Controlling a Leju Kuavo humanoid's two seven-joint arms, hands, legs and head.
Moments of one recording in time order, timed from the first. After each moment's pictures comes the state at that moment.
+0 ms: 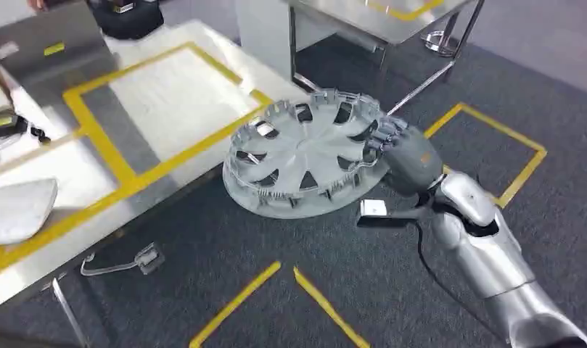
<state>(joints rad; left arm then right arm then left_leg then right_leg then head) -0.08 -0.19 0.98 -0.19 -1.06 0.43 -0.50 -0.44 -0.35 0.32 -1.33 0.97 -0.13 -0.49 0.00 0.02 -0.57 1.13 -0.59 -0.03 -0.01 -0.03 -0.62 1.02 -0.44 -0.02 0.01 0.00</state>
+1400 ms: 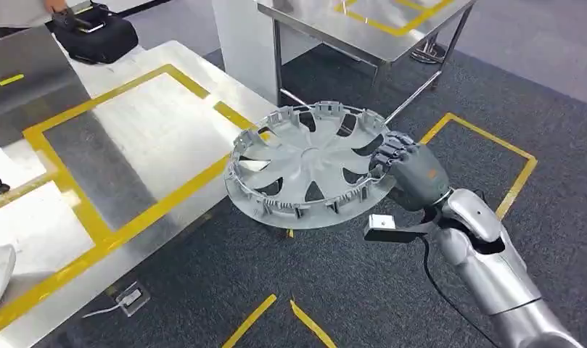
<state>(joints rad) -0.07 -0.19 0.98 -0.19 -1.07 0.43 -0.49 -0.33 -0.36 0.26 -1.38 0.92 -0.11 -0.51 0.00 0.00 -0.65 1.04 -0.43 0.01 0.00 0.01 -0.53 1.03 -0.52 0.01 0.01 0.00</state>
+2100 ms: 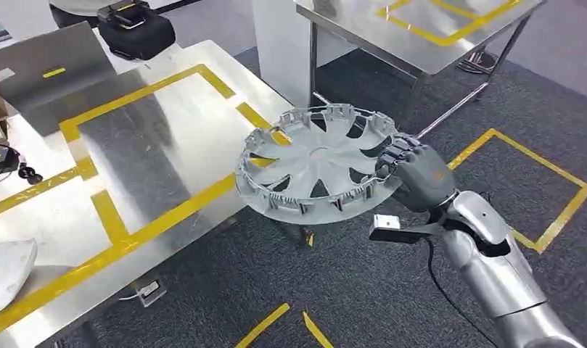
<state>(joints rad) -0.08 -0.20 0.98 -0.19 -1.07 0.47 -0.48 -0.30 -0.37 0.24 -1.39 0.93 -0.11 -0.51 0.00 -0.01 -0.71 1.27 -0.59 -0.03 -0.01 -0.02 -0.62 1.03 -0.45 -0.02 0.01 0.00</state>
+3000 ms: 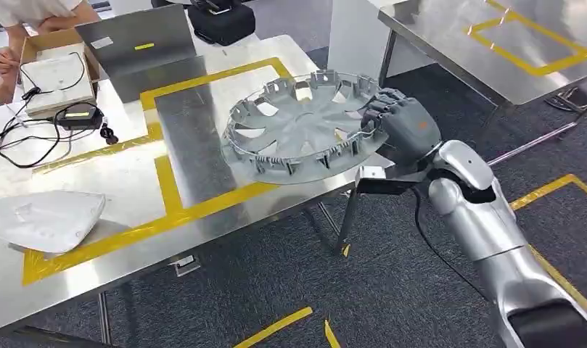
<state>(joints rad) -0.09 -0.20 0.98 -0.19 -1.10 0.47 -0.47 -0.65 -0.29 0.34 -1.14 0.92 -0.04 -0.54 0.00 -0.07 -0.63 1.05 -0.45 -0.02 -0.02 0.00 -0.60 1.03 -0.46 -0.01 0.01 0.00</state>
